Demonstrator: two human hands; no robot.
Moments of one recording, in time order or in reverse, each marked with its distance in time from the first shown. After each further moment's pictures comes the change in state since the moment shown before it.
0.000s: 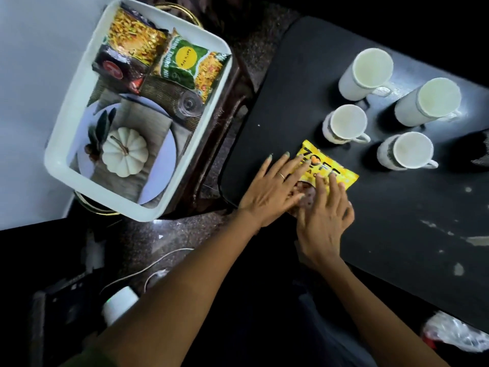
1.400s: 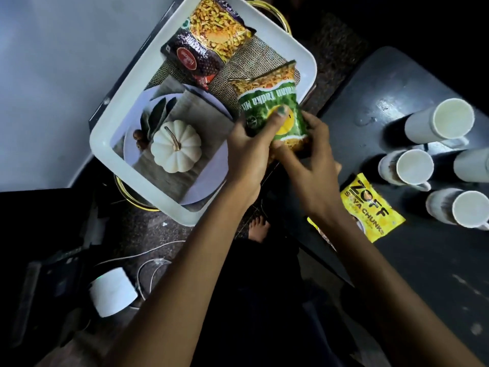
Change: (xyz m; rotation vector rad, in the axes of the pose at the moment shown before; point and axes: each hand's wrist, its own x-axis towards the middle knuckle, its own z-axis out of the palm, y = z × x) left_hand -0.028 -0.084 -0.128 -1.667 0.818 -0.787; right_hand 0.060 -0.180 -0.027 0.604 -0.189 -0.269
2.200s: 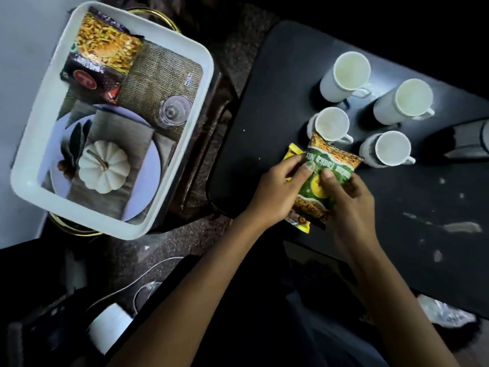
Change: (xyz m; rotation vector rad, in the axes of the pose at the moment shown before) left_hand -0.077 -0.092 0.080 0.574 -0.658 -0.069; right_hand -0.091 0.088 -0.118 0.718 0.427 0.468
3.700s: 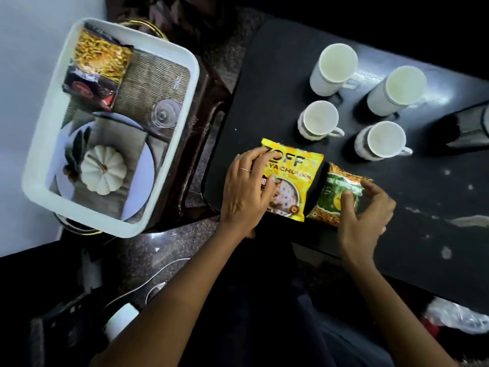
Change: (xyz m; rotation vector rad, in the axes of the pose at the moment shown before) left_hand 0.003 -0.054 -0.017 0.917 0.397 0.542; right_hand 0.008 0.040 -0.052 -0.628 0.409 -0.237
